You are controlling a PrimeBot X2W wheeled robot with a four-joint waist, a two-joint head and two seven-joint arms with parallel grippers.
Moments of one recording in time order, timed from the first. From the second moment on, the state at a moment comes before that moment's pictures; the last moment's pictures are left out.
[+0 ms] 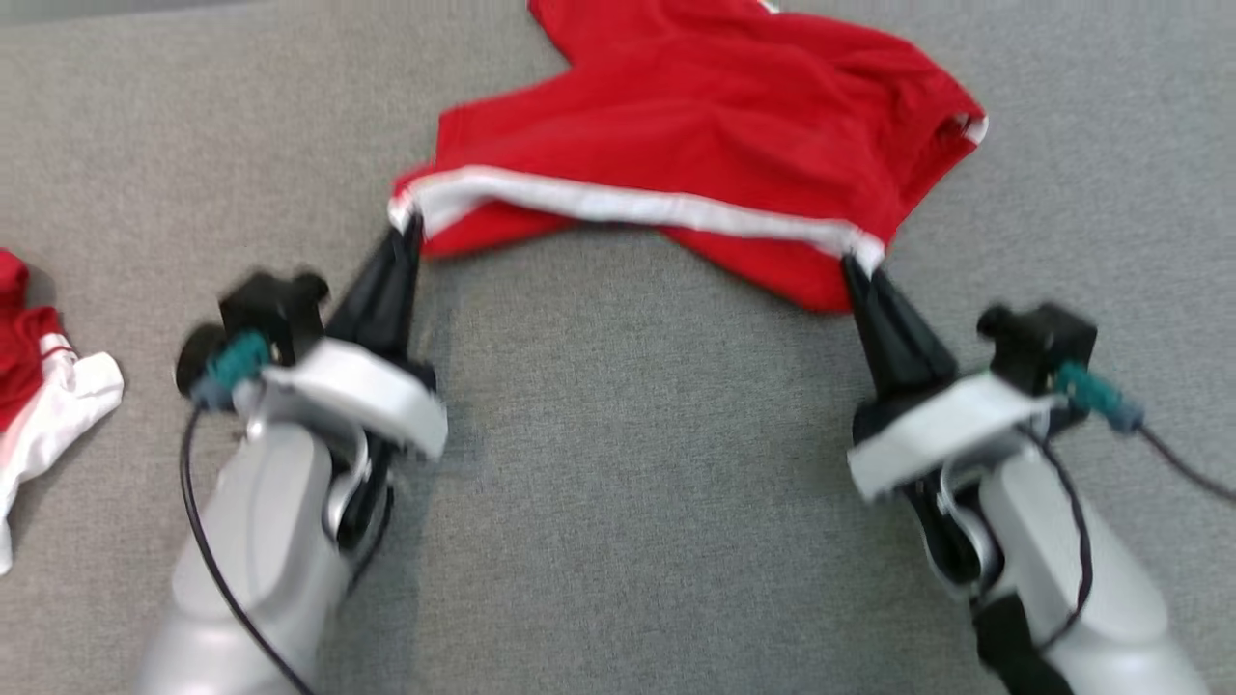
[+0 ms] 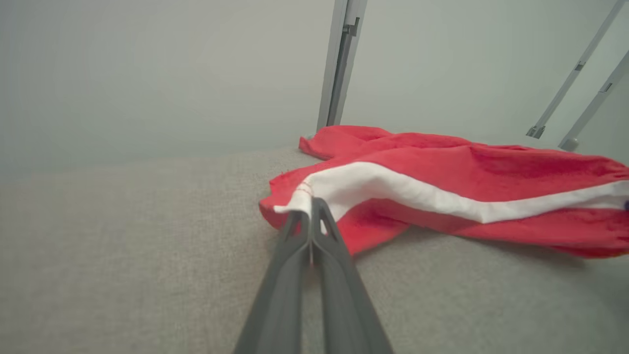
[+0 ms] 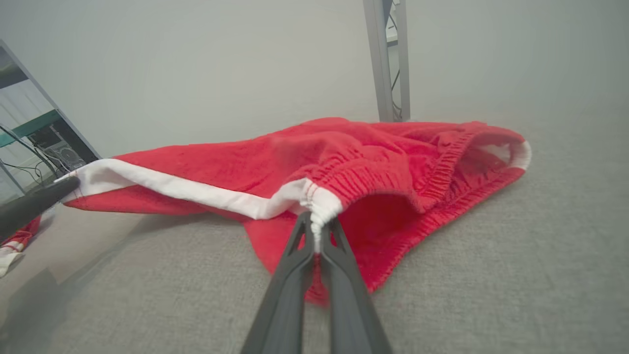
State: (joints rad) left arm -0.63 0.12 -0.29 0.60 -0.37 -0.10 -0.26; right arm -0.57 -0.10 0.38 0.52 0.47 0.13 -0.26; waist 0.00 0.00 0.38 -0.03
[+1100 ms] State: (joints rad) left arm 0.20 0.19 -0.25 -0.17 -0.39 0.08 -0.01; right arm 0.22 -0.09 0.22 -0.08 0.32 0.13 0.04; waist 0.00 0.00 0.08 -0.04
